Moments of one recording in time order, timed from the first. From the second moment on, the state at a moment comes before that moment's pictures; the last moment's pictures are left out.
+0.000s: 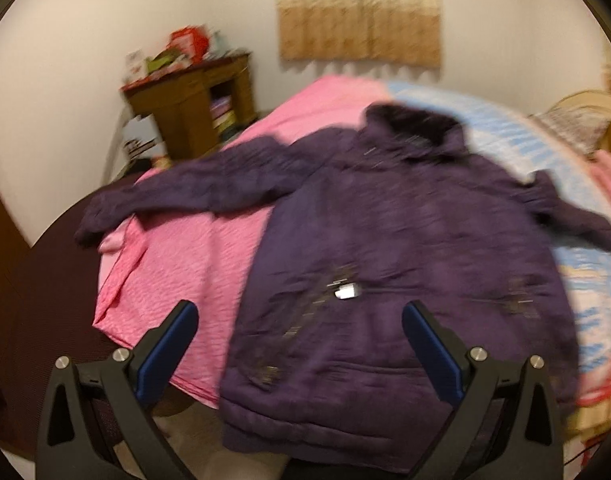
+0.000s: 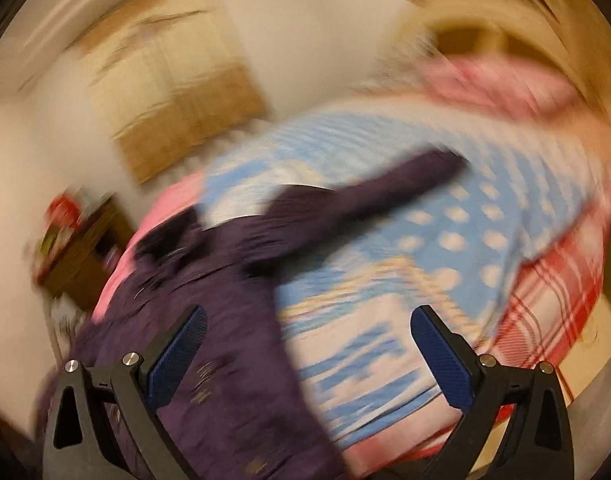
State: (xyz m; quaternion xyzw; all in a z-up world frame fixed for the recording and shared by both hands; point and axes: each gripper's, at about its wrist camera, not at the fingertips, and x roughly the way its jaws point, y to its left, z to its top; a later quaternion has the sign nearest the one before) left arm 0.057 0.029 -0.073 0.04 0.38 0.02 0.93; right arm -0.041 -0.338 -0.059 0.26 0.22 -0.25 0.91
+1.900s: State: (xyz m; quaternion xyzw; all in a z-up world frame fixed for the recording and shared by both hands) left arm 0.173 0.132 -0.093 -0.02 0.41 0.13 0.90; right arm 0.213 -0.040 -0.055 -0.02 0.32 0.16 0.94
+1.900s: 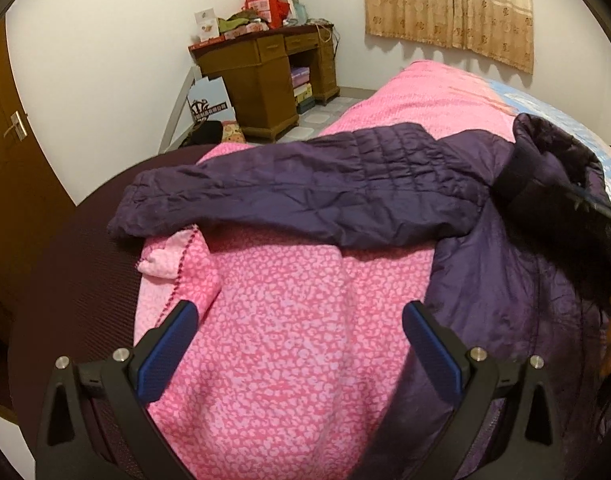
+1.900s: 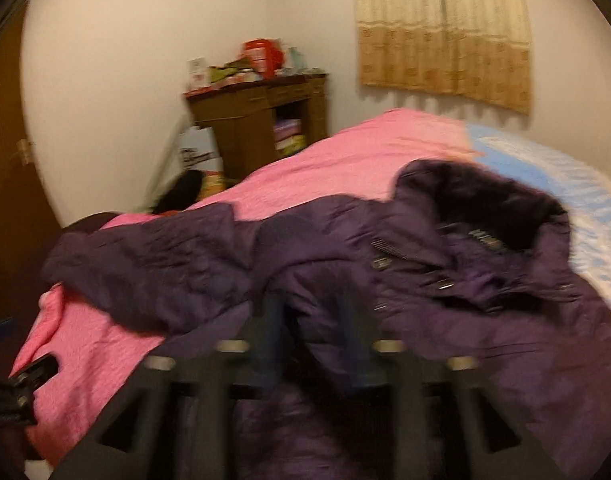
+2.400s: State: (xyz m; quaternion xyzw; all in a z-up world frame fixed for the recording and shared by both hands) left arm 0.200 0.083 -0.101 0.00 0.43 0.07 0.90; right arm 0.143 -0.158 -0.023 0.06 0.29 0.04 0.96
